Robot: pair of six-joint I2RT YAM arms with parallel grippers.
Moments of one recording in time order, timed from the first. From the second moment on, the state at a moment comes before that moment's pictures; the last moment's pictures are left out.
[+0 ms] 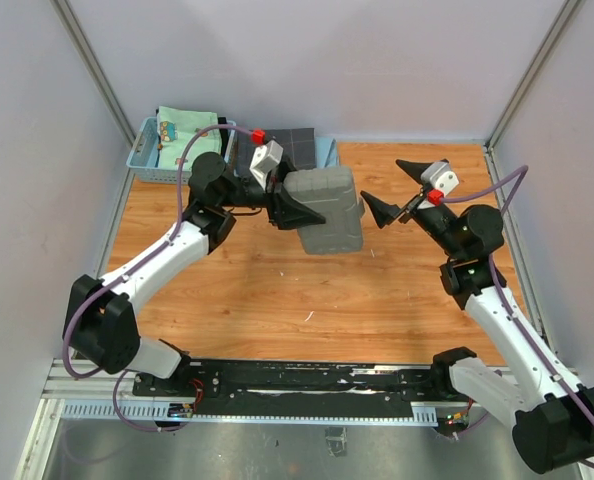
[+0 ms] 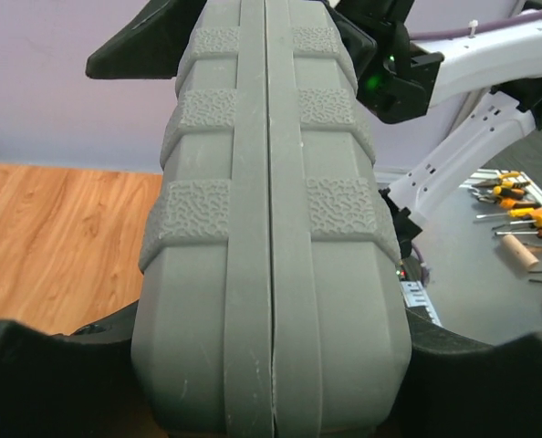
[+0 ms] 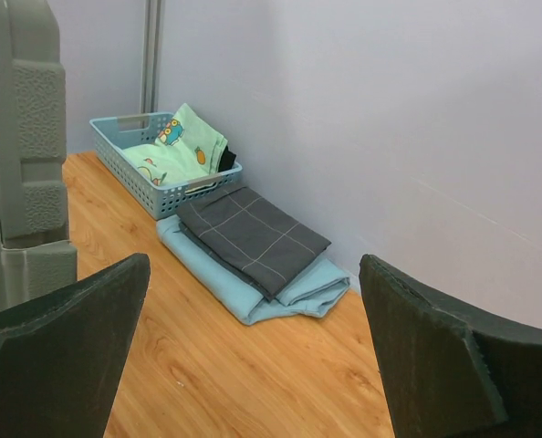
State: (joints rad) left arm -0.51 1.42 1.11 0.63 1.12 -0.40; right arm 0.29 0.92 0.74 0.47 -0.47 -0.13
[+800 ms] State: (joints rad) left arm -0.61 1.38 0.80 0.08 0.68 1.00; right arm 0.25 1.12 1.03 -0.18 -0.36 0.21
